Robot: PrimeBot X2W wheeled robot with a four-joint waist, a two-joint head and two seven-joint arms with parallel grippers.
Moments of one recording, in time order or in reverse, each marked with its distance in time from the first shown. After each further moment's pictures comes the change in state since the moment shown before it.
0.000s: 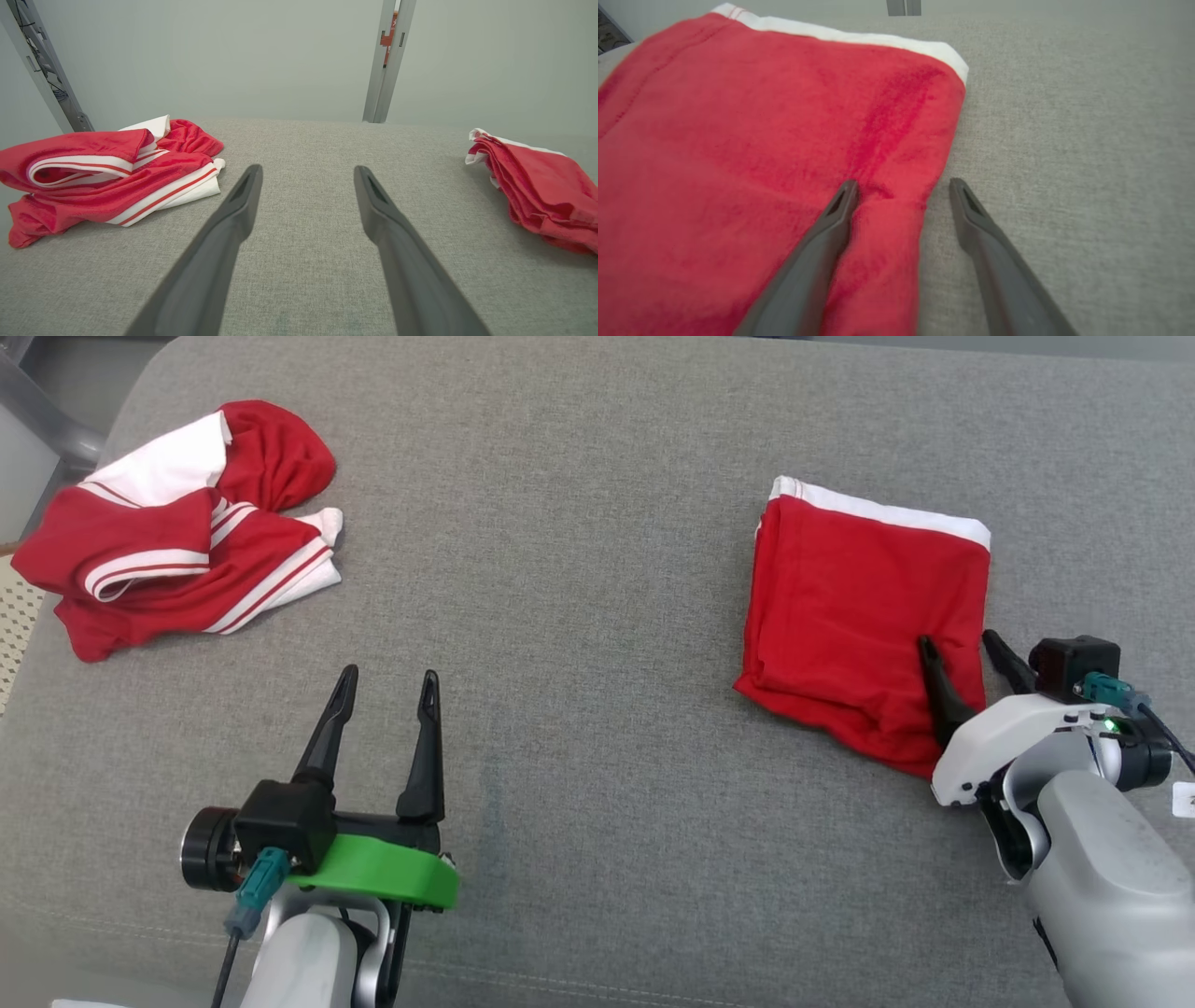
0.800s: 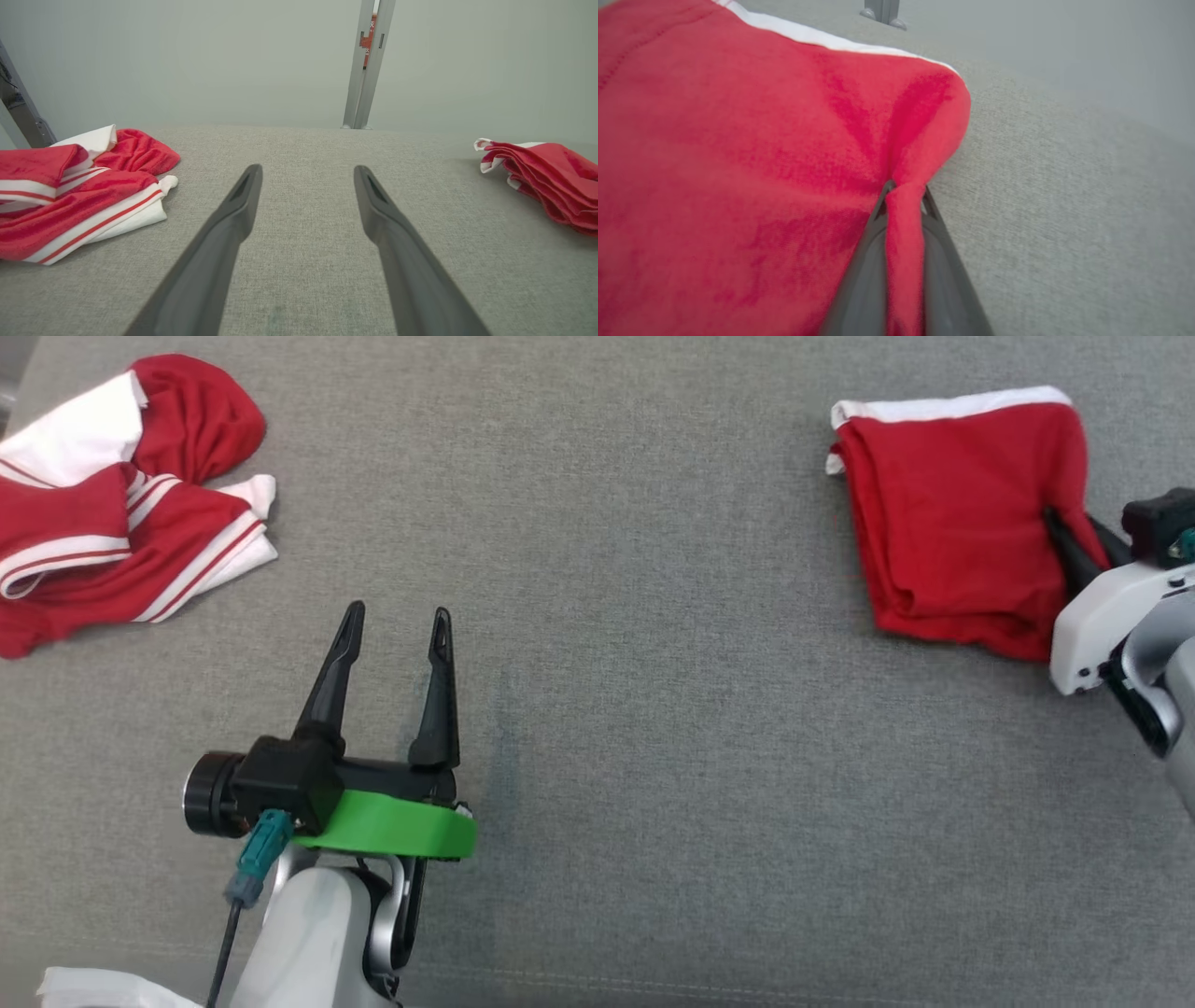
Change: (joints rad) left arm -0.065 0.000 -0.048 -0.062 -0.029 0.044 0.000; right arm -0.220 -0.256 0.275 0.009 0.045 0.001 0.046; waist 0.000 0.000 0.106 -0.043
